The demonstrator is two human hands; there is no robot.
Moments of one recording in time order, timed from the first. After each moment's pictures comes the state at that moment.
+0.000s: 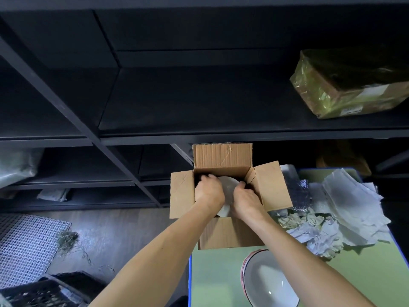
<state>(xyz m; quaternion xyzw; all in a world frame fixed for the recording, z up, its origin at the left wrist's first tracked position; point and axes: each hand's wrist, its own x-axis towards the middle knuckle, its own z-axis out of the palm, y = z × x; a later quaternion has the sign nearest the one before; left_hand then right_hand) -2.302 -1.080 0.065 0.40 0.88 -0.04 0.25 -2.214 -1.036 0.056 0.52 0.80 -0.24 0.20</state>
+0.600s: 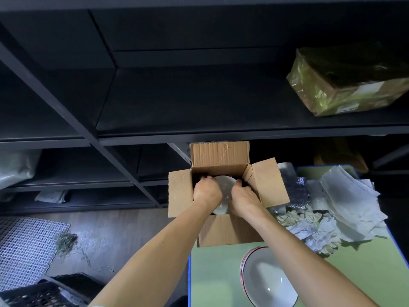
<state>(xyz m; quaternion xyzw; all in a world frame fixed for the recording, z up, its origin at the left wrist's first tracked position) -2.305 -1.081 0.060 0.43 0.86 -0.05 0.26 -2.214 -1.034 0.063 0.50 0.80 -0.26 0.23</state>
